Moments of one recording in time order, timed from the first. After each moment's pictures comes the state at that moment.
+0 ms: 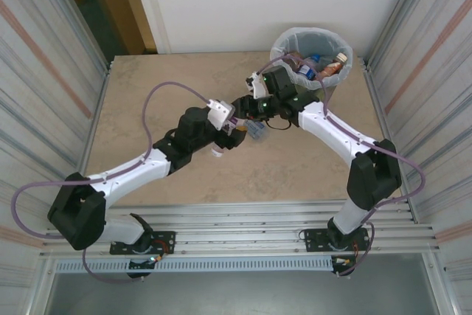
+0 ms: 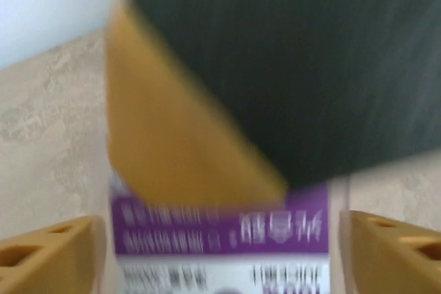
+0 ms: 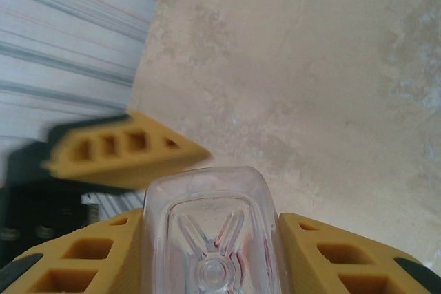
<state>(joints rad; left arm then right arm) -0.71 1.34 0.86 0.15 0.05 0.02 0.56 1.65 1.39 -0.46 -0.54 0.57</state>
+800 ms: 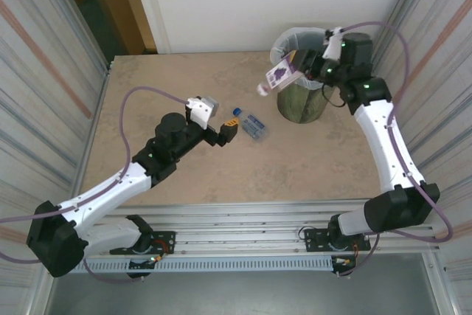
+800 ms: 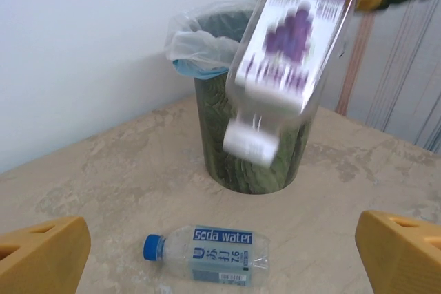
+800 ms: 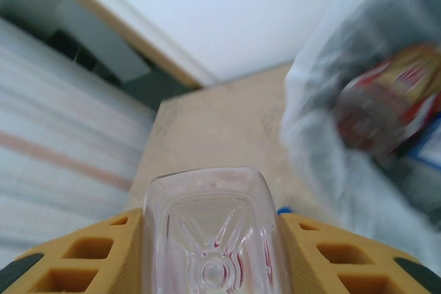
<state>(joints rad) -0.71 1.11 0.77 0.20 -0.02 0.00 0.14 1.41 1.58 -0.54 -0.42 0.57</state>
